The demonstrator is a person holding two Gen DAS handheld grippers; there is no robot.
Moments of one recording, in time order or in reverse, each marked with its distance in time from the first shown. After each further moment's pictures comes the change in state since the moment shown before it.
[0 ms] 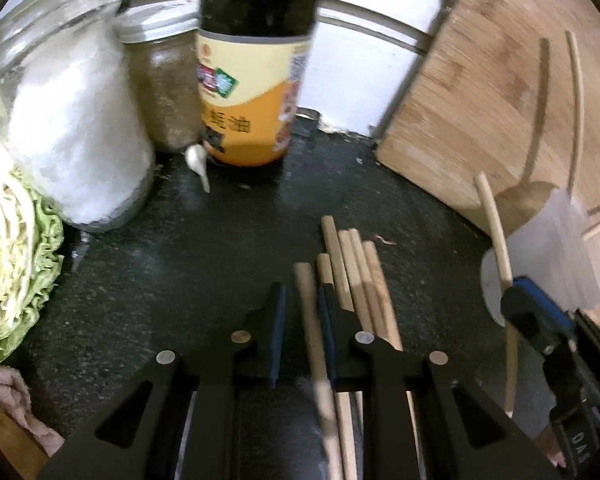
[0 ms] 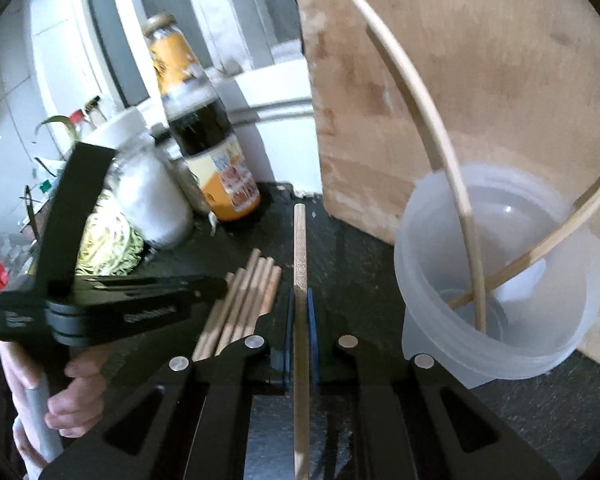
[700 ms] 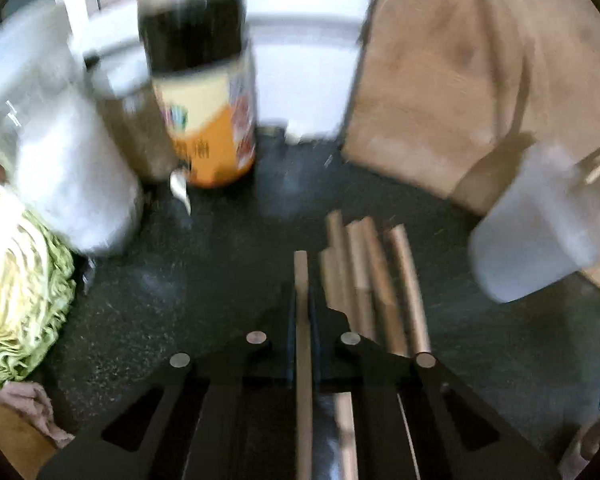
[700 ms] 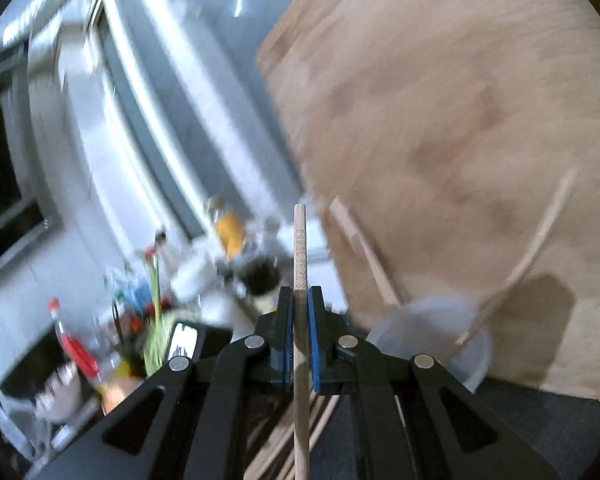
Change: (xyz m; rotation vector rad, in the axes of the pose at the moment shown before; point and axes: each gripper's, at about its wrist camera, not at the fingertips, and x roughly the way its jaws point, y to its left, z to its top) left arm -0.015 -0.031 -0.012 0.156 -0.101 0.071; right arm -0.127 -0.064 0.020 0.206 -0.406 0.241
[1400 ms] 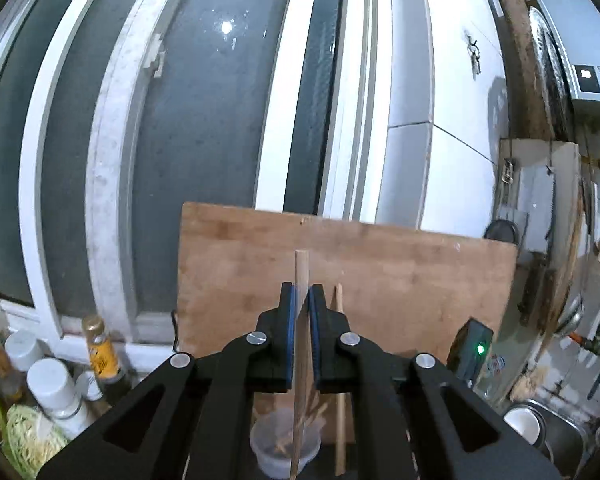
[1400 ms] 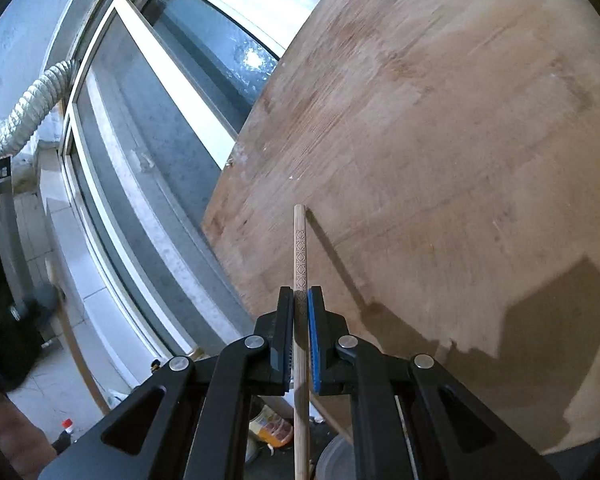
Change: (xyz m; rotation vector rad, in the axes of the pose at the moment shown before) left arm -0.272 -0.106 0.068 0.140 -0.758 -0.335; right arm -0.046 -0.047 0.065 0.119 -0.305 -0.059
